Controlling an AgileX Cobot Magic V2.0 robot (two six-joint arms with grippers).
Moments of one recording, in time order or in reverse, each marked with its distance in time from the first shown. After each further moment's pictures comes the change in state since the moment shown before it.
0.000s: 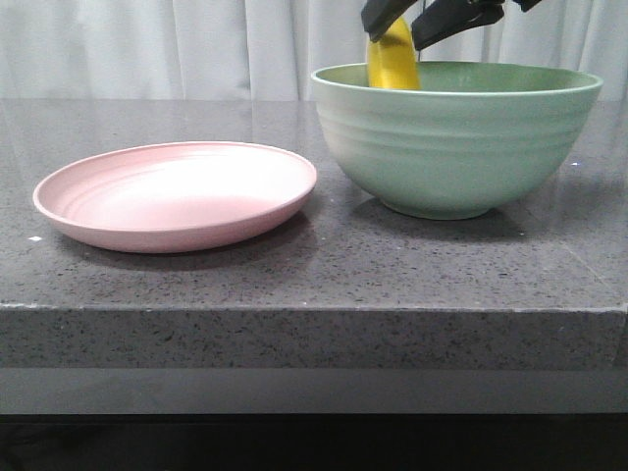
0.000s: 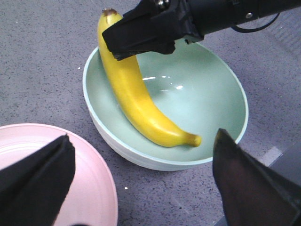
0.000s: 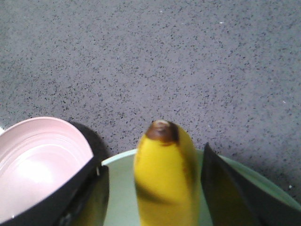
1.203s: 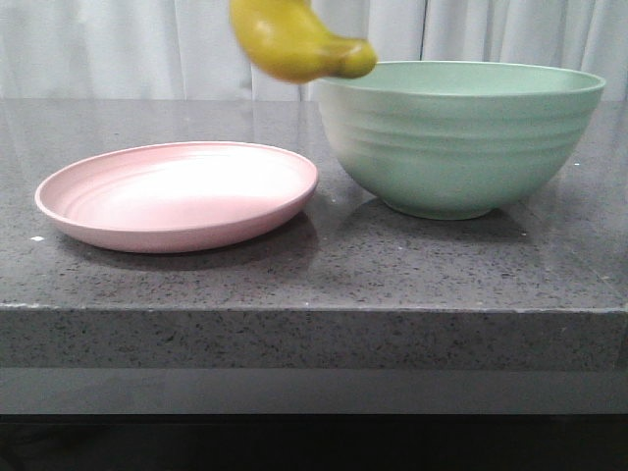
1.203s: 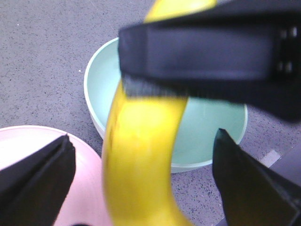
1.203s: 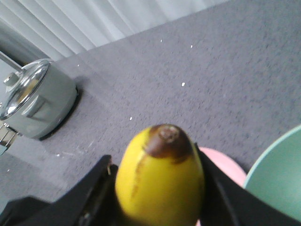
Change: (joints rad) left arm 0.000 0.000 0.000 -0.018 -0.009 -0.002; right arm 0.302 -0.357 0.300 0.032 -0.420 0.400
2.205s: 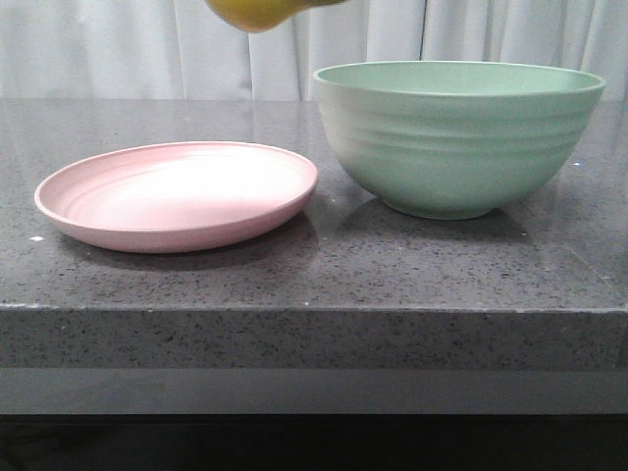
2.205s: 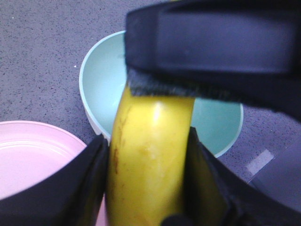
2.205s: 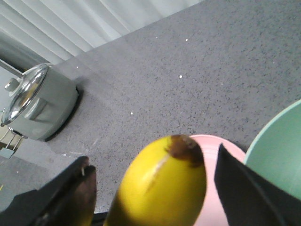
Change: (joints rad) left arm 0.000 0.002 0.000 -0.031 0.003 0.000; right arm 0.024 -0.025 0.048 -0.007 0.004 0.084
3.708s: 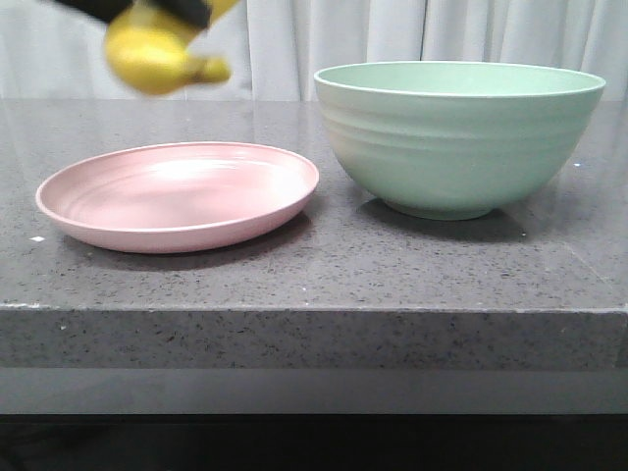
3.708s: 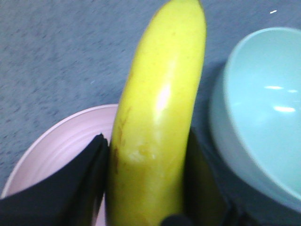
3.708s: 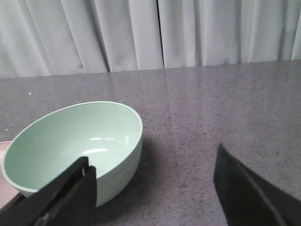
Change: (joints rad) left arm 0.216 0.053 0.000 0.004 0.027 -0.002; right arm -0.496 -0.959 0.602 -0.530 0.145 0.000
